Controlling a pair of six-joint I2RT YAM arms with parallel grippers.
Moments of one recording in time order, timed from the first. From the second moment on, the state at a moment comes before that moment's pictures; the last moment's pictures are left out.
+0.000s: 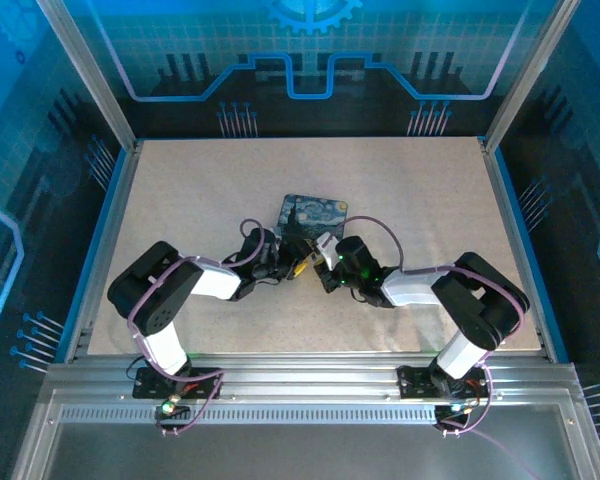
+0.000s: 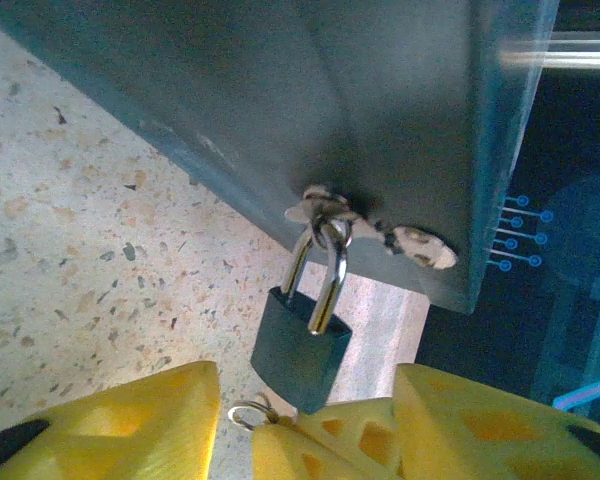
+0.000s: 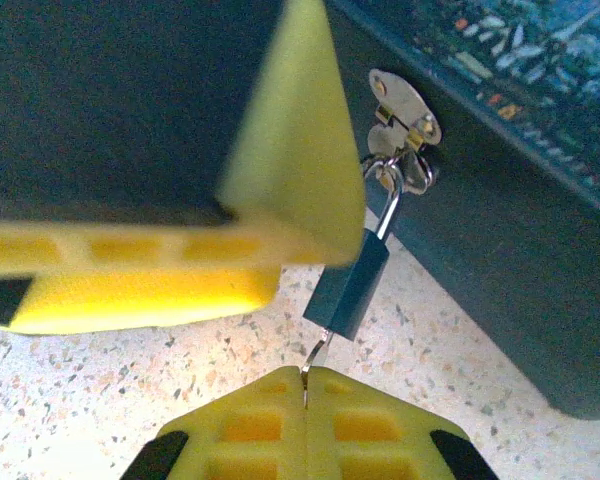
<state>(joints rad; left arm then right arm) -0.57 1.74 0.61 0.60 0.32 -1.39 0.71 1.64 0.60 0.37 -0.08 0.06</state>
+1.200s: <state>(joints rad) -0.37 1.78 1.12 -0.23 0.28 -0.76 0.49 1.74 0.56 0.49 -0.43 0.27</state>
